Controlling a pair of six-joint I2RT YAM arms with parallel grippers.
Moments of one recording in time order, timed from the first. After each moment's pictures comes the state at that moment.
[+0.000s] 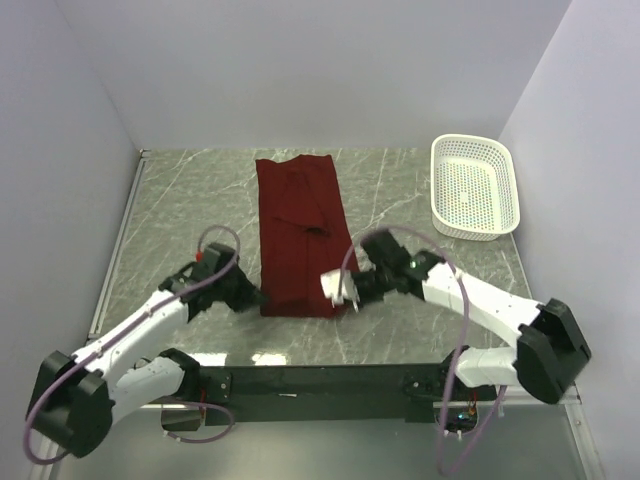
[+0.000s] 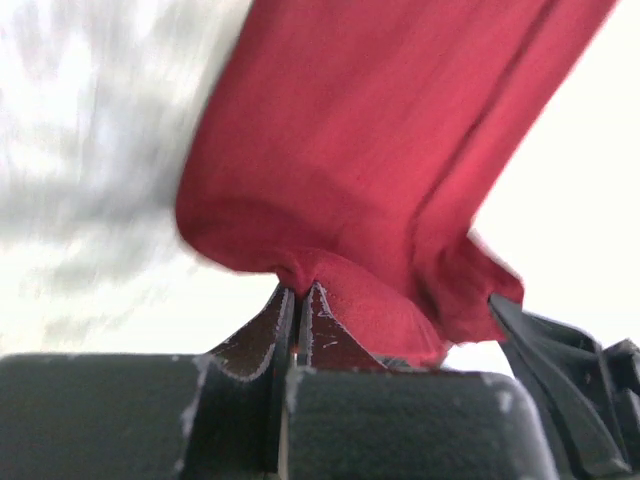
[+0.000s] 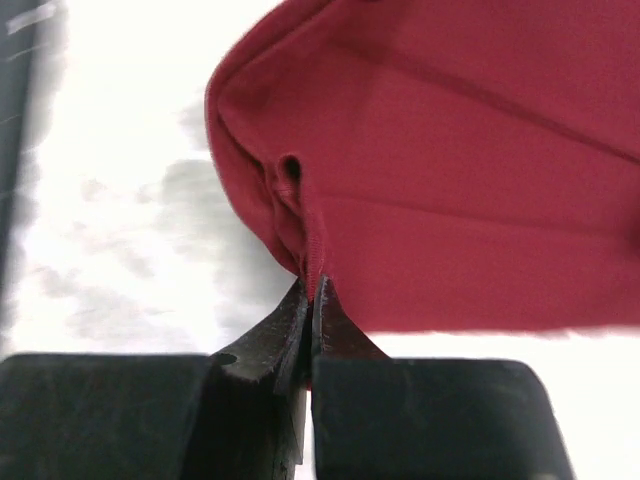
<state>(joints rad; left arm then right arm) -0.55 0.97 0.51 -0.51 0.16 -1.27 0.76 1.22 0.74 -0.58 -0.47 -1.09</state>
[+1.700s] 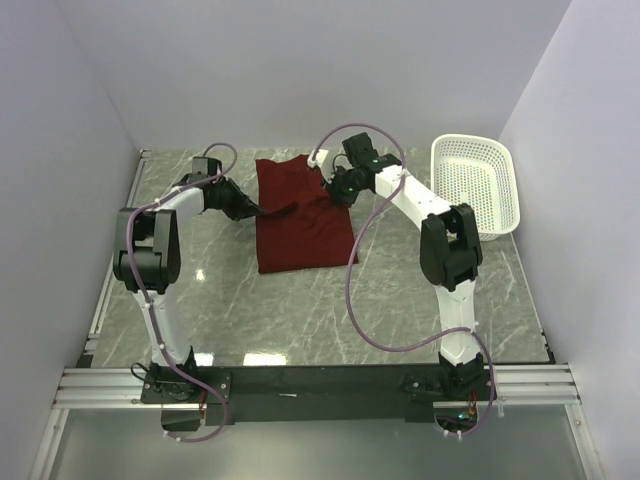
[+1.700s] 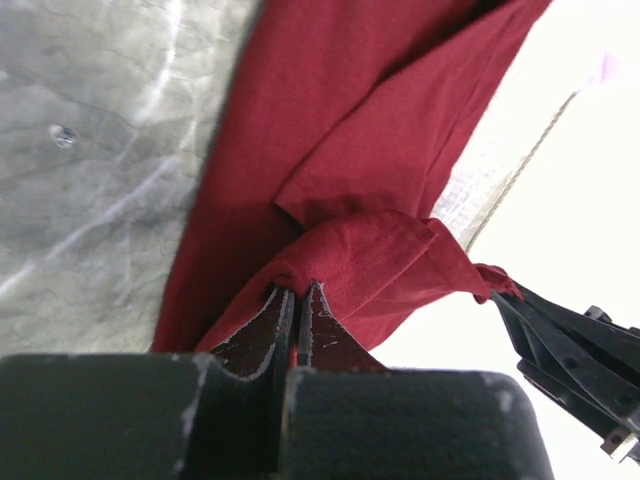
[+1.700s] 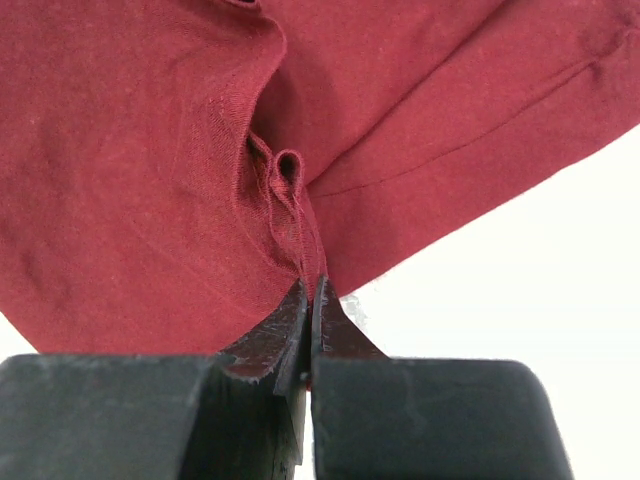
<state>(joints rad) -0.06 2.00 1.38 -0.30 0.53 -0.91 0.43 2.15 1.85 -0.64 -0.39 -0.66</state>
